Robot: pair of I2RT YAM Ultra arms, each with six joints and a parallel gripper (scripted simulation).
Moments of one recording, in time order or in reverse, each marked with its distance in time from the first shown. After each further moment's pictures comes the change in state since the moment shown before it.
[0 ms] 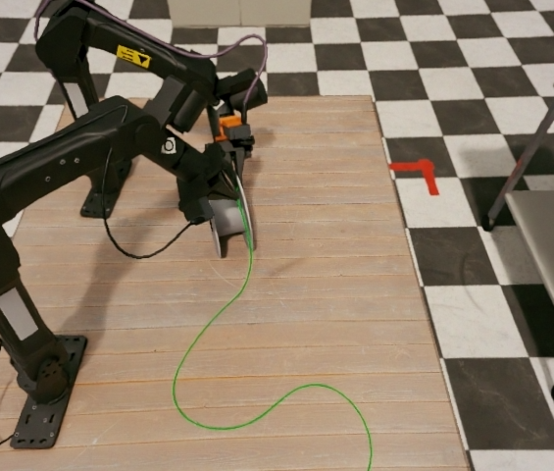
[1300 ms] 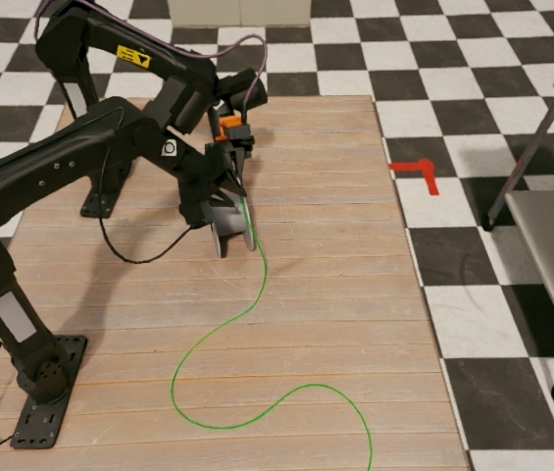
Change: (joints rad) left arm 0.000 0.000 0.000 0.000 0.000 0.000; right arm -0.043 -0.027 0.010 -0.020 -0.020 -0.011
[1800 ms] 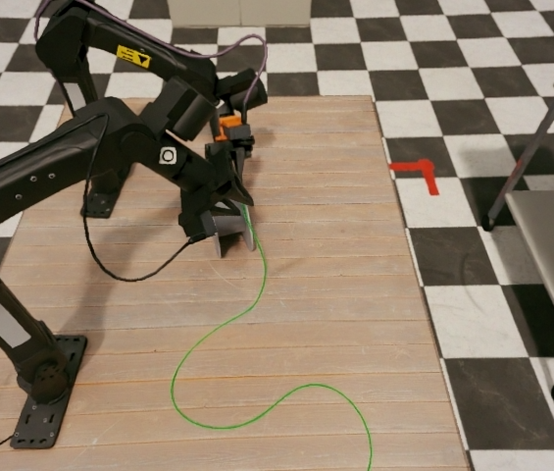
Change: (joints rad) left arm 0.000 0.000 0.000 0.000 0.000 0.000; right arm -0.146 -0.072 0.056 -0.075 -0.069 -0.060
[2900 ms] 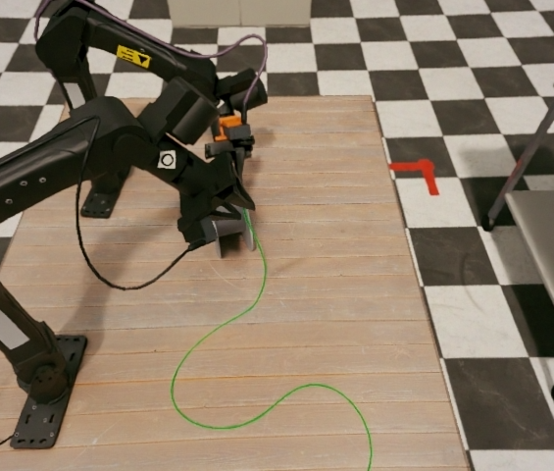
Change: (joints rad) left arm 0.000 0.000 0.000 0.000 0.000 0.000; right arm -0.072 -0.014 0.050 -0.055 -0.058 -0.039
